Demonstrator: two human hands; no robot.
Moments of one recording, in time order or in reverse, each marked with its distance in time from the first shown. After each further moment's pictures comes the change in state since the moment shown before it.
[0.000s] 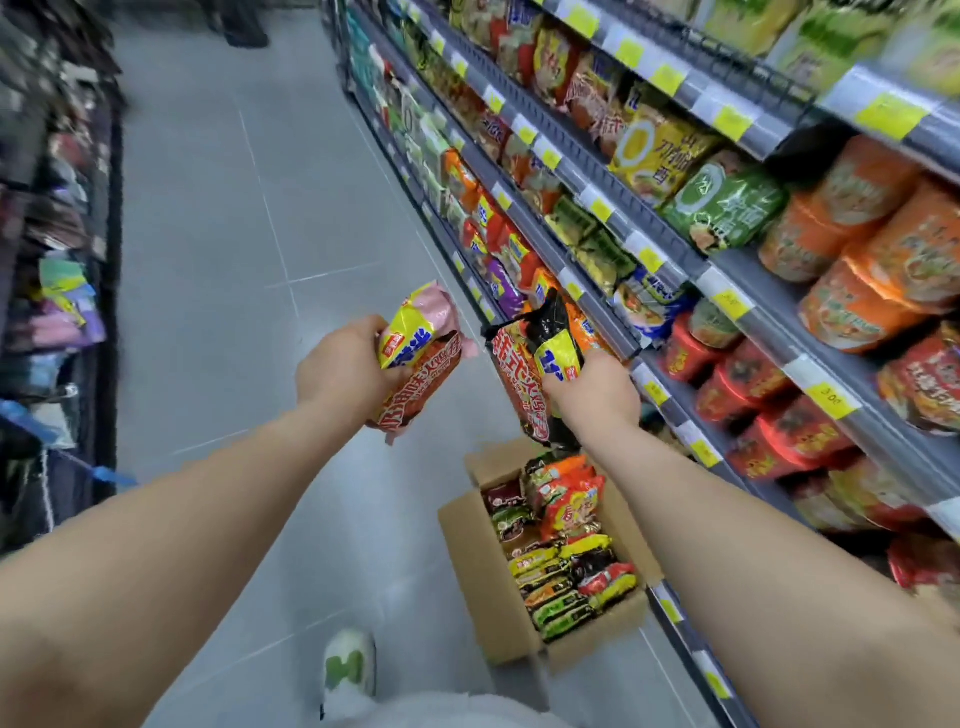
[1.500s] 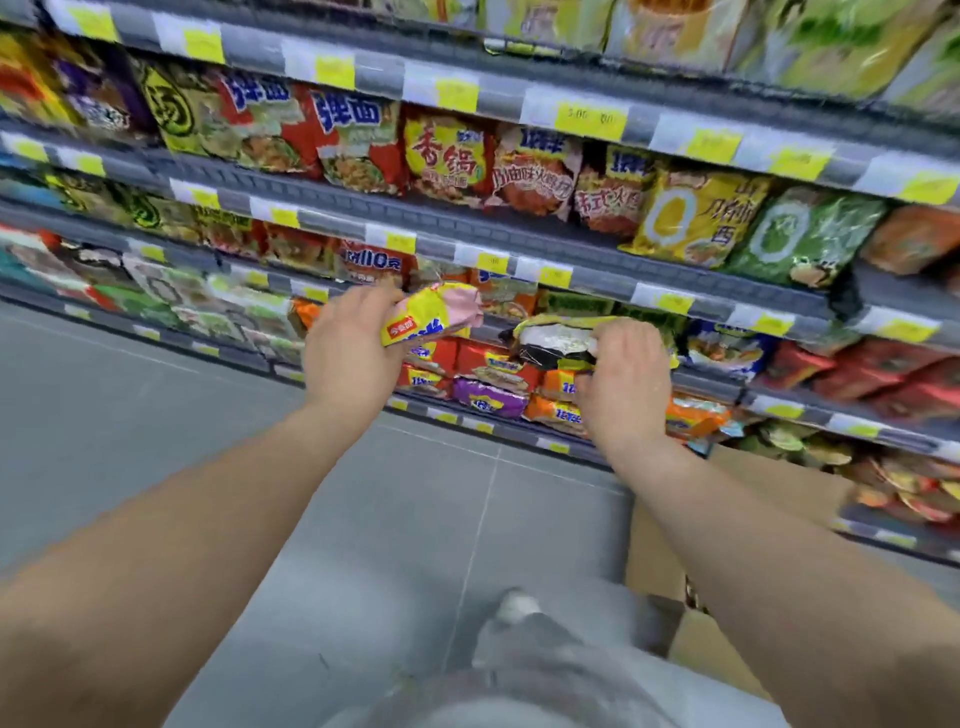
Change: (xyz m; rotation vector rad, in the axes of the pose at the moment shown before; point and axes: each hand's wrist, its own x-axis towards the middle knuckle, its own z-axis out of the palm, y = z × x) left_hand 0.736 0.034 -0.036 -0.053 -0.123 1.034; right_hand 0.433 -0.346 0.105 -0.346 0.705 0.343
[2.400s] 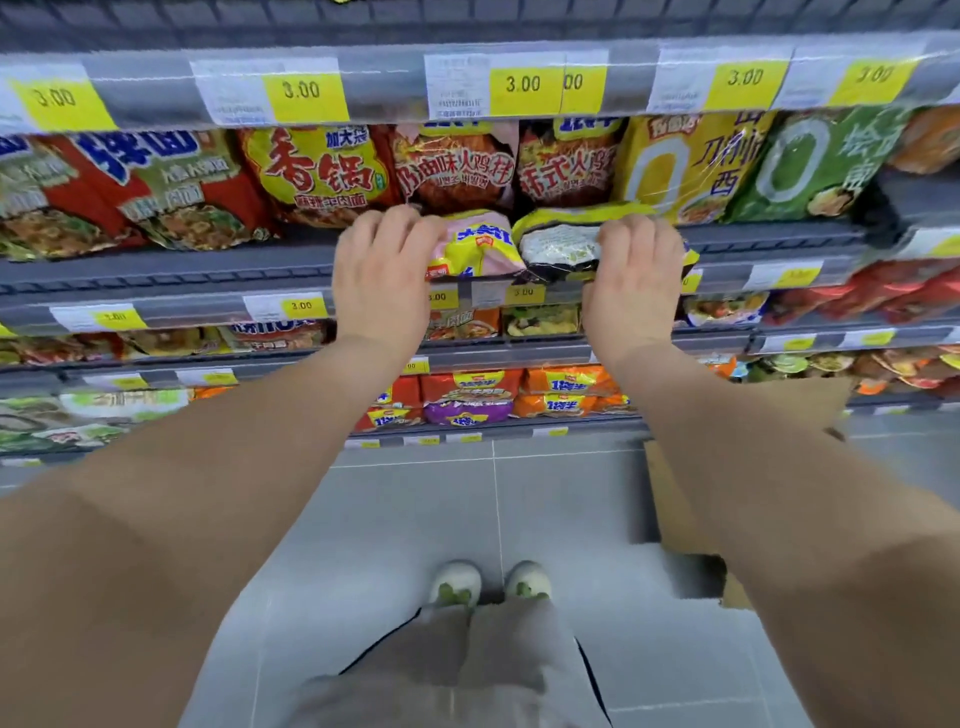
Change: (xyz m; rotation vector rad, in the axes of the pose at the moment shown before) left_hand 0.215 0.018 0.156 0.067 0.125 0.535; right_hand 0.156 0.057 0.135 -0.361 0.221 0.170
